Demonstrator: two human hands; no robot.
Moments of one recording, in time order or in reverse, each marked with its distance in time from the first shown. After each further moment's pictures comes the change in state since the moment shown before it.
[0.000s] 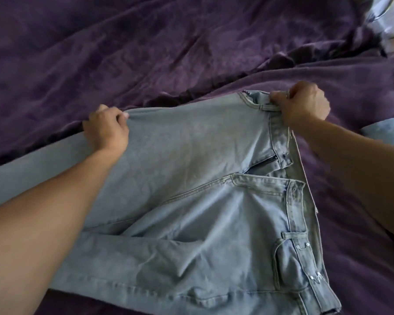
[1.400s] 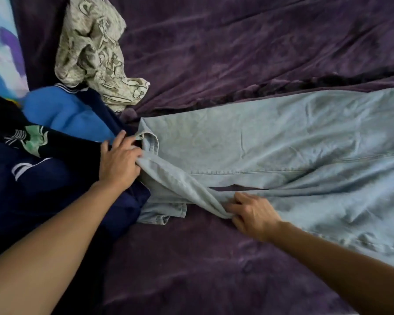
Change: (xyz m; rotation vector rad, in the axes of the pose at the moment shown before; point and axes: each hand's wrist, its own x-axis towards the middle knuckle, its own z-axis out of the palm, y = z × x) left_hand -0.129 -0.471 -0.188 0.371 -0.316 0.198; right_hand -0.526 -0.242 0.104 0.042 -0.580 -1.157
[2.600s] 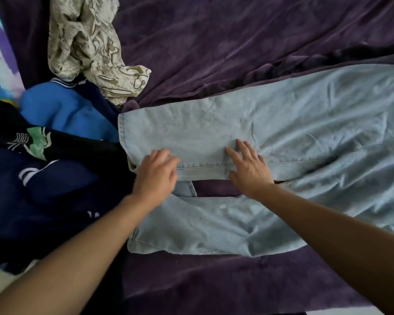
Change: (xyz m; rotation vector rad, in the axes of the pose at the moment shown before) left_hand -0.017 0.046 0.006 -0.308 0.053 0.218; right_hand 0.089 0.018 0.014 -0.024 -0.078 0.419
